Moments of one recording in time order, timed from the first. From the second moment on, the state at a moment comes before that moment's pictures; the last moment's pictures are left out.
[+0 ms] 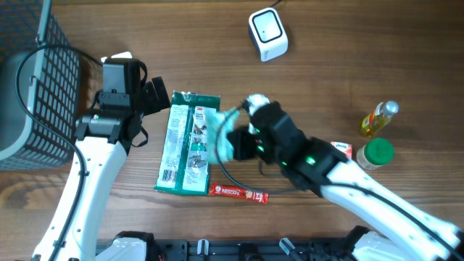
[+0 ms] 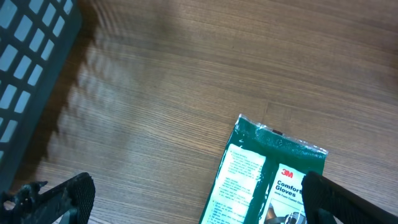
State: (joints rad) left arm -0.10 1.31 1.09 -0.67 -0.21 -0.32; right arm 0.79 1.31 0.95 -0.37 -0.14 0.70
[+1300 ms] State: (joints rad) left arm -0.10 1.31 1.09 -0.67 -0.21 -0.32; right arm 1.03 1.56 0.95 -0.74 -0.04 0.12
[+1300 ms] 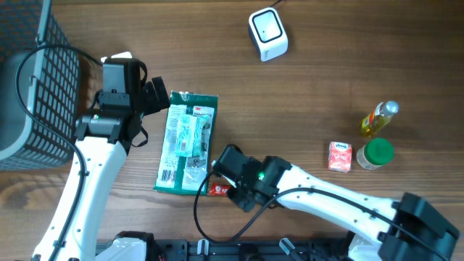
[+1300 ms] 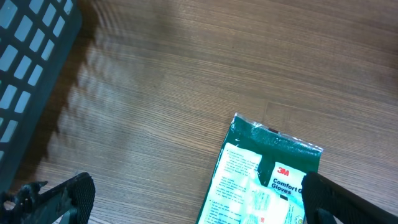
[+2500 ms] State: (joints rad) left arm -0.10 1.31 1.09 -0.67 -0.21 -0.32; right arm 1.03 1.66 1.00 -0.47 -0.04 0.03
